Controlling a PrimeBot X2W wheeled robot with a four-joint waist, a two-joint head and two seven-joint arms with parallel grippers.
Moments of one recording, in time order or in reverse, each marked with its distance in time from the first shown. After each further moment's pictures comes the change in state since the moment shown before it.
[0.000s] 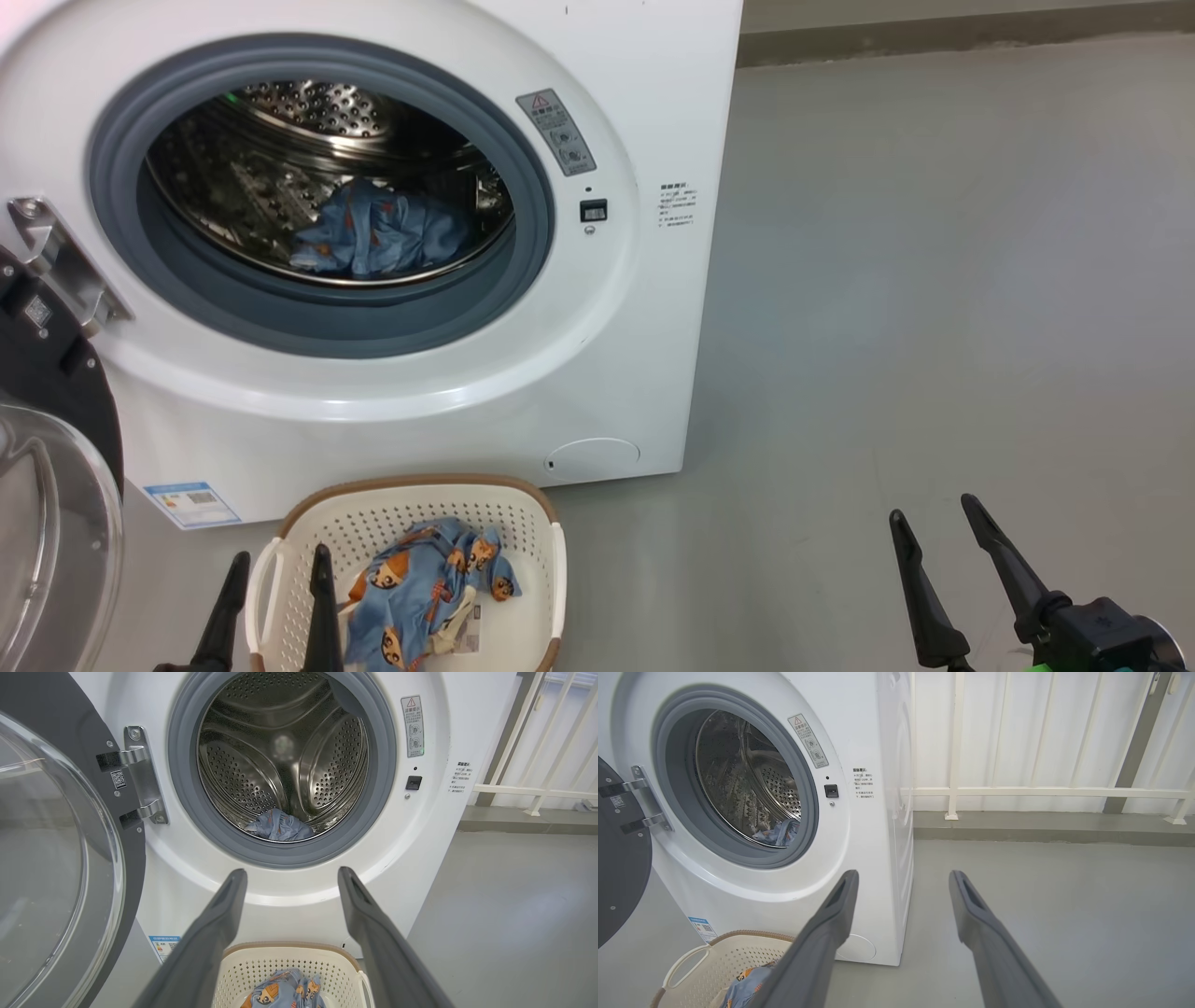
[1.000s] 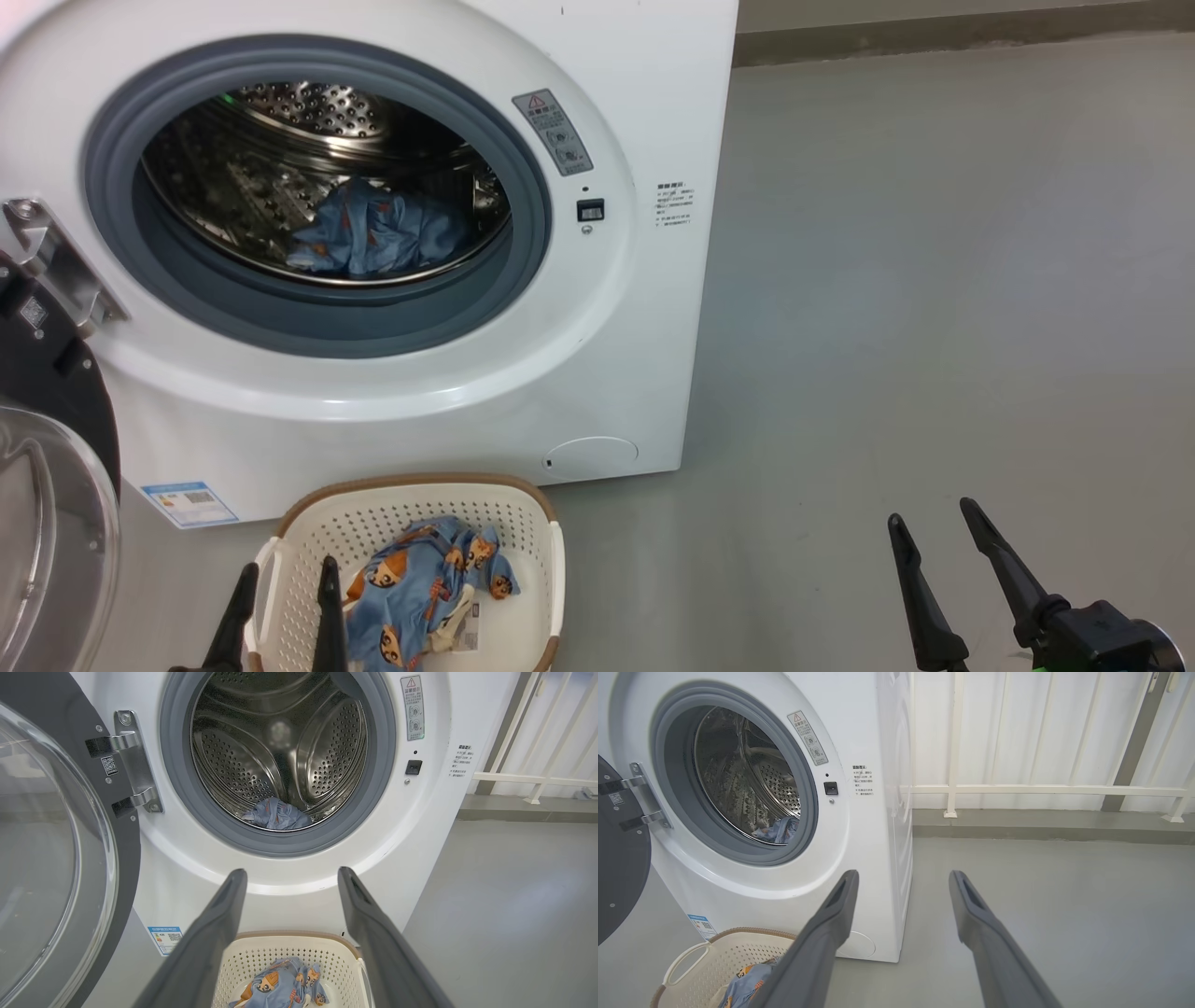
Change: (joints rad) left arm -0.001 0.003 -0.016 0.027 -0.001 0.001 0.004; right arm 0.014 0.008 -0.001 -0.019 -0.008 0.000 0.013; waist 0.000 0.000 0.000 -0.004
